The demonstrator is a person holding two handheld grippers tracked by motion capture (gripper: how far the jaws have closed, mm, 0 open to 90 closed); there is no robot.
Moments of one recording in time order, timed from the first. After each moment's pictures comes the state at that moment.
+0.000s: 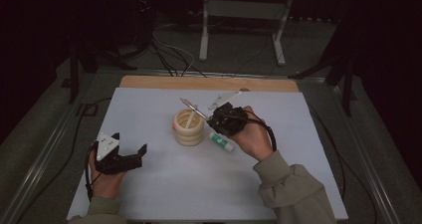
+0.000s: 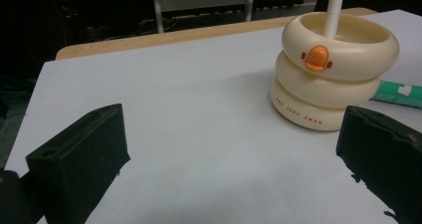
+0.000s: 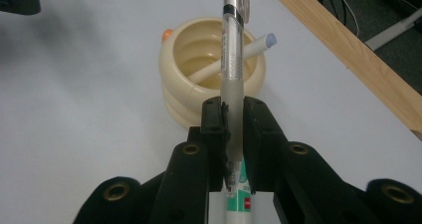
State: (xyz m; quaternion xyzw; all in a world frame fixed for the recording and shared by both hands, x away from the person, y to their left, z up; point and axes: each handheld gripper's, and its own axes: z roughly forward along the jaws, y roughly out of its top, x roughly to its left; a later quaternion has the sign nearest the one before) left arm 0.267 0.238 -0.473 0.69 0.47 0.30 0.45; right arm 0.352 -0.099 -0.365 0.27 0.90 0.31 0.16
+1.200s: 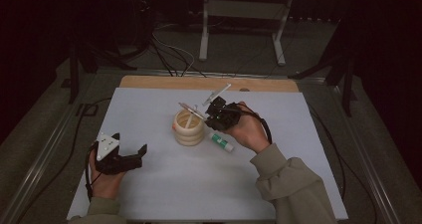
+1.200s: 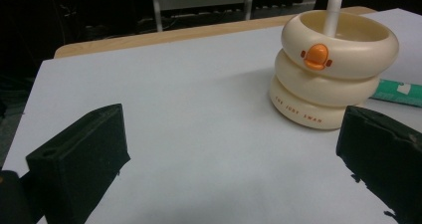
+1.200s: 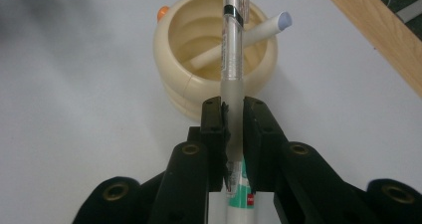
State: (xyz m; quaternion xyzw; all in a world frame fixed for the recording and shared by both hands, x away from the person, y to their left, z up) left arm 0.267 0.239 -0.473 0.69 0.48 0.30 0.45; right arm 0.375 -0.086 -0.374 0.27 0.92 0.26 0.12
